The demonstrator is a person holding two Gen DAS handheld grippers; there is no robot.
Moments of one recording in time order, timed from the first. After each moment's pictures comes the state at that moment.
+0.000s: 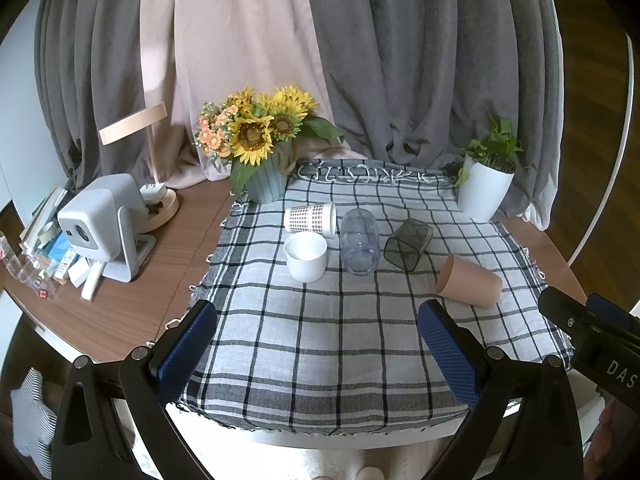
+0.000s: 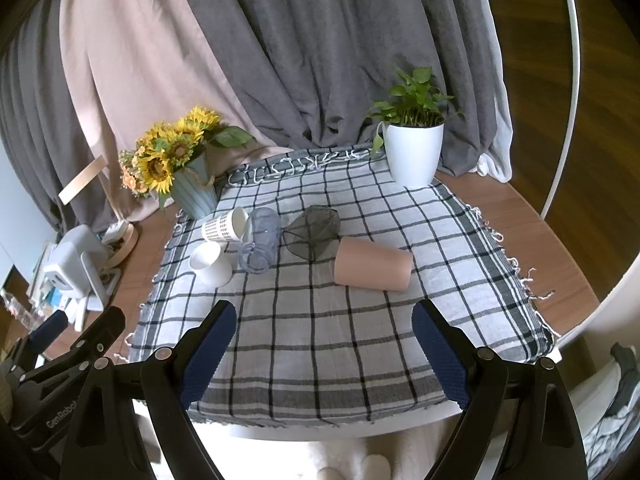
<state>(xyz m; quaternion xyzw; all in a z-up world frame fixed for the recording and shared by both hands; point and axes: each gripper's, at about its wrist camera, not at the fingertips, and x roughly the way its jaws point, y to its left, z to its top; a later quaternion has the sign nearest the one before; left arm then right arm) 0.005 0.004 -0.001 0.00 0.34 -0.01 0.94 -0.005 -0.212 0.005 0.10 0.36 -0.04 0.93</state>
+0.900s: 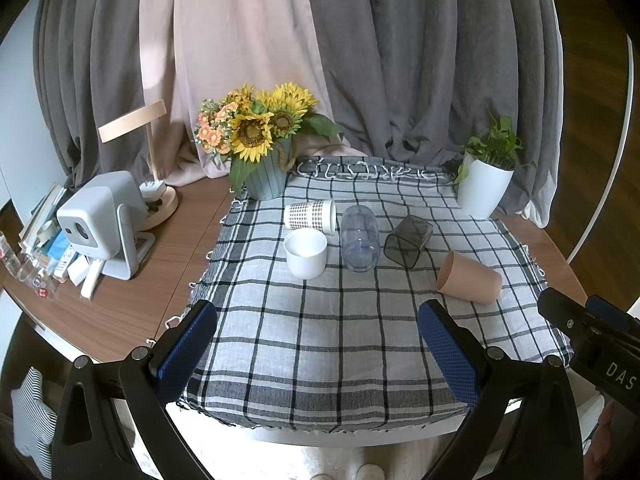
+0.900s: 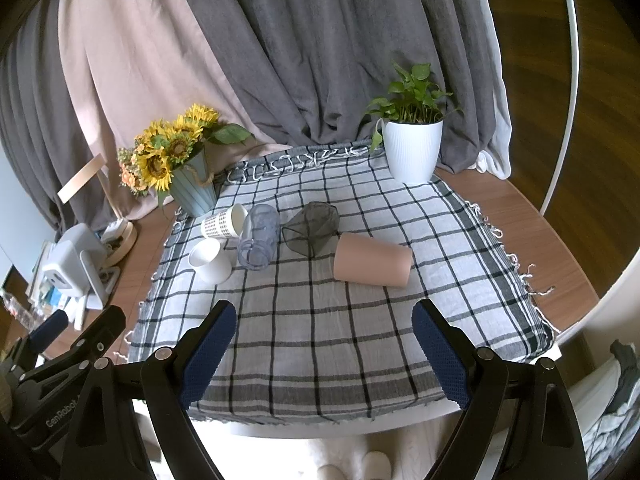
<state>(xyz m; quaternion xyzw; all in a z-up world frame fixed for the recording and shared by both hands) 0.005 0.003 -0.002 0.00 0.34 -0.01 0.94 -0.002 -0.209 0.001 0.10 0.36 -0.04 0.93</state>
